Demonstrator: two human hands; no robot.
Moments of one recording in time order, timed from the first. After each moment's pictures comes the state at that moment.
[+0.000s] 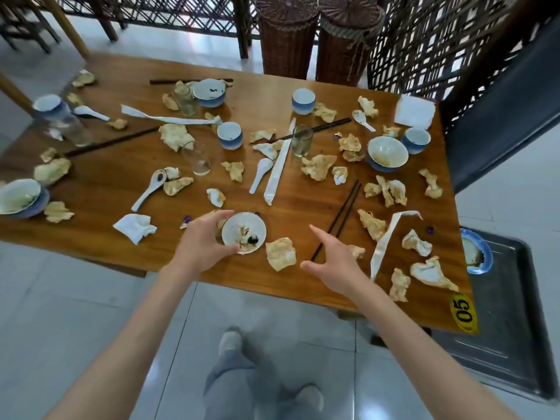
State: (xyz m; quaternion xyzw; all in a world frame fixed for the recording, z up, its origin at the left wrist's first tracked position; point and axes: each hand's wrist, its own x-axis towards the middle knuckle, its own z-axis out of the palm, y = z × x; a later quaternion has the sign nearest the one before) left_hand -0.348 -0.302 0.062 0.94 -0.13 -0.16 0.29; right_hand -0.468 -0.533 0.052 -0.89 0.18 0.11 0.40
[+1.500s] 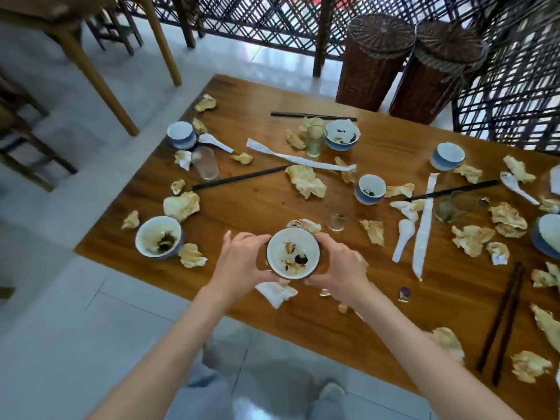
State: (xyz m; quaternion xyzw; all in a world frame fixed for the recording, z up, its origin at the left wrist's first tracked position) left_hand -0.184 -0.097 0.047 0.96 -0.19 -0.09 0.21; right_hand -0.233 -0.302 0.052 -0.93 0.08 0.11 0.34
